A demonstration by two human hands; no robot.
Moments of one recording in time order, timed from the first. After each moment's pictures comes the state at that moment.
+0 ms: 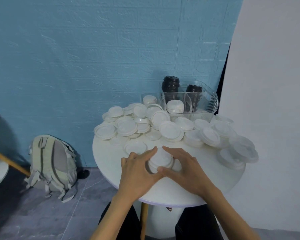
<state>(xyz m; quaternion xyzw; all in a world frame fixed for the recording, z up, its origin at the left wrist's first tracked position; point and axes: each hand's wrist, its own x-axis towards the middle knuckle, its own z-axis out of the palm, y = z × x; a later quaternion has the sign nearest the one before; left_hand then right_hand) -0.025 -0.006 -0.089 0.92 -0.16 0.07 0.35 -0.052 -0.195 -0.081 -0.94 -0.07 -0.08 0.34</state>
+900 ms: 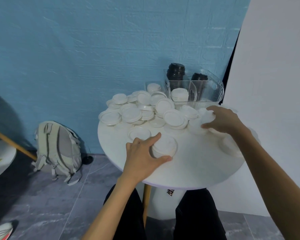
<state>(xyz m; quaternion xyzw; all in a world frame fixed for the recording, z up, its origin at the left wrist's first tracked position) -0.026 -0.005 -0.089 0.92 -0.14 0.05 0.37 0.025 -0.301 -0.012 -0.97 0.15 -0.04 0.18</state>
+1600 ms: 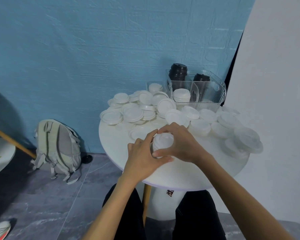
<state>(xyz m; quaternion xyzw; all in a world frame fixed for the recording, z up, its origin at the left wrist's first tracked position) -0.018 -0.005 -0.097 0.91 -0.14 0.05 0.39 -0.018 -0.170 -0.046 -0.95 -0.09 -0.04 0.31</state>
